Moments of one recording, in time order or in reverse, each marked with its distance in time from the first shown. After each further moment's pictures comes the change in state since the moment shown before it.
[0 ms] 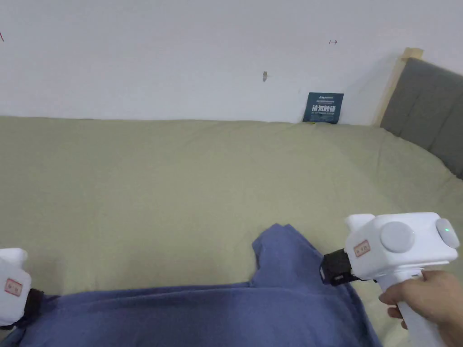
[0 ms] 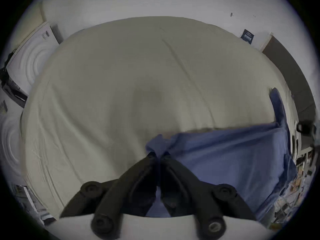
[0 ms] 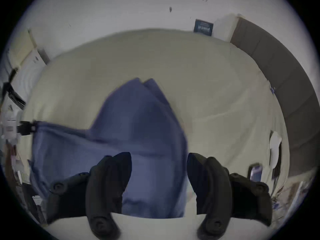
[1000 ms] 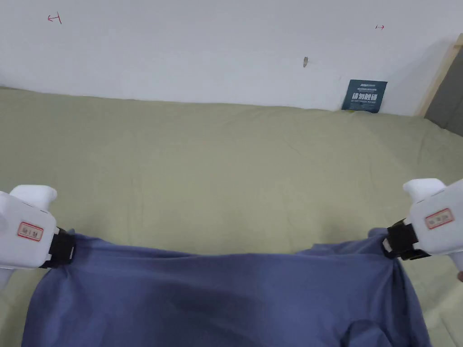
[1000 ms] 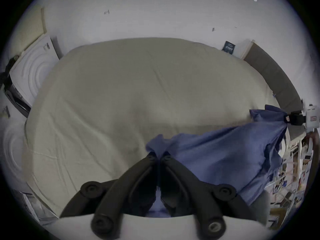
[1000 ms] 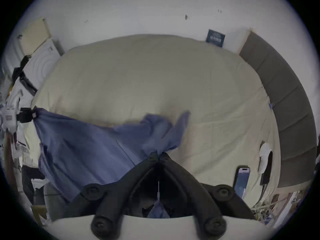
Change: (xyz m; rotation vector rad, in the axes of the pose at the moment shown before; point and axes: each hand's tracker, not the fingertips) left arm -0.014 -0.028 0.113 0.141 -0.090 -0.075; right arm -0.017 -0.042 0.118 0.091 0.107 0.100
